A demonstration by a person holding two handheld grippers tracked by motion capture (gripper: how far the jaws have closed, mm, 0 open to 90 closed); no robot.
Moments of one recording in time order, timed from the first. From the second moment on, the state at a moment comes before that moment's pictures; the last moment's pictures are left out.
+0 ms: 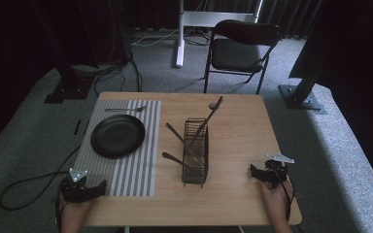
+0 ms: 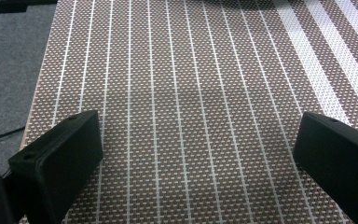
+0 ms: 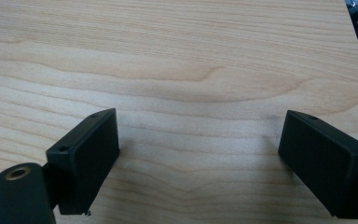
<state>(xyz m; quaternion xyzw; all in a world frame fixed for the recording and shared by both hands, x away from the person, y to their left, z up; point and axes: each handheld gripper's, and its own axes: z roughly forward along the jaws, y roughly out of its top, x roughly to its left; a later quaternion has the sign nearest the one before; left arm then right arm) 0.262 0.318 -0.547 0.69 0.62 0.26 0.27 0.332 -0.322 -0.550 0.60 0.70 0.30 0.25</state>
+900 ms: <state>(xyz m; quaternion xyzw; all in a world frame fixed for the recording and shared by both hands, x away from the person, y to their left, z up) 0.250 0.280 -0.509 0.74 0.54 0.22 0.34 0.332 -0.323 -0.550 0.60 0.70 0.30 0.25</state>
